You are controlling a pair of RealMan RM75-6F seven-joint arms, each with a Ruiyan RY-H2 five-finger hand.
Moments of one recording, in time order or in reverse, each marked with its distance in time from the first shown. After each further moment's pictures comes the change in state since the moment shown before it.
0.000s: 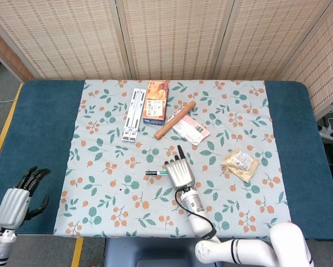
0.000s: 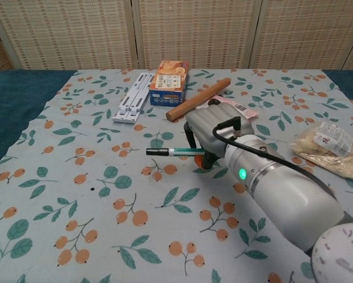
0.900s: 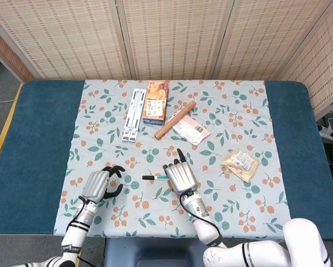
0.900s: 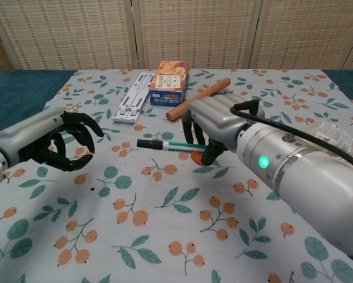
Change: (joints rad) left arm -0.303 -0.429 -0.154 -0.153 -0.478 -0.357 0.473; right arm -0.003 0.108 -0.025 -0.238 0.056 0.055 0.040
